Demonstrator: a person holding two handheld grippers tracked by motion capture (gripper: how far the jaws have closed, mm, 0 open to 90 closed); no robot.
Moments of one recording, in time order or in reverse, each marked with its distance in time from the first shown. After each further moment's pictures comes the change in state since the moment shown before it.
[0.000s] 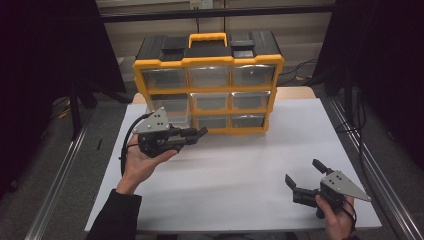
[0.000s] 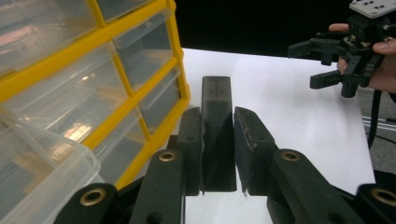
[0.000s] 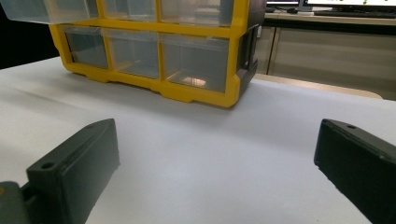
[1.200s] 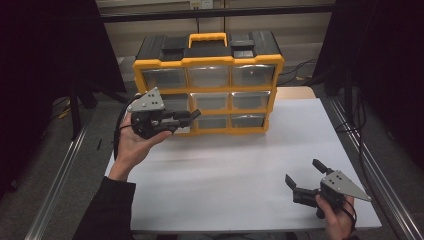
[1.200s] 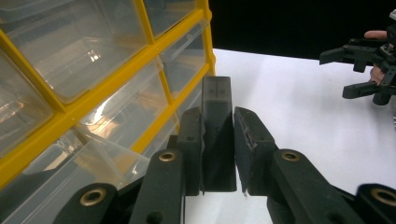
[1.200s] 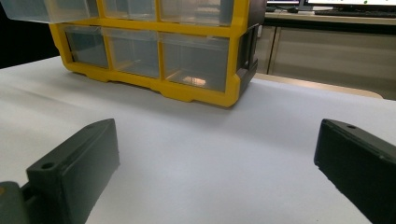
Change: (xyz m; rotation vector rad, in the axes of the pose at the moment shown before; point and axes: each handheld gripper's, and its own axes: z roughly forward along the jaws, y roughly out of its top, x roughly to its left) left arm 0.028 0.029 -0.012 0.043 0.072 -0.002; right arm -0.001 0.000 0.000 0.004 0.000 -0.001
